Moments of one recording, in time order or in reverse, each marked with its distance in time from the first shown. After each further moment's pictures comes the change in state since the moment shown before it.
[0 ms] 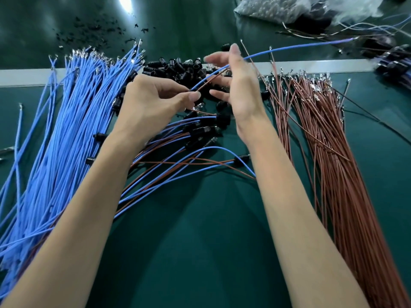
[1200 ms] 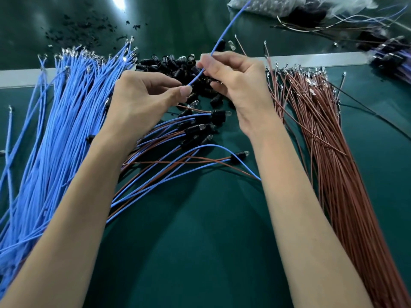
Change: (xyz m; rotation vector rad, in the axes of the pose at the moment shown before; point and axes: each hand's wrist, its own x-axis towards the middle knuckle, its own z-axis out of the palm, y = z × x) left_hand -0.001 -0.001 -0.005 -0.042 -0.012 0.027; right_hand 0.000 0.001 -0.013 0.120 -0.057 -0.010
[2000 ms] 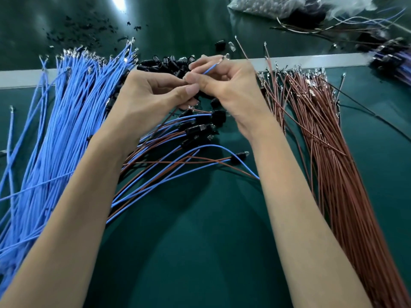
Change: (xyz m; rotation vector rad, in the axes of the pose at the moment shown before) left_hand -0.002 0.011 0.004 -0.166 -0.106 -0.019; right_hand -0.003 0.004 0.005 -0.044 -0.121 -0.149
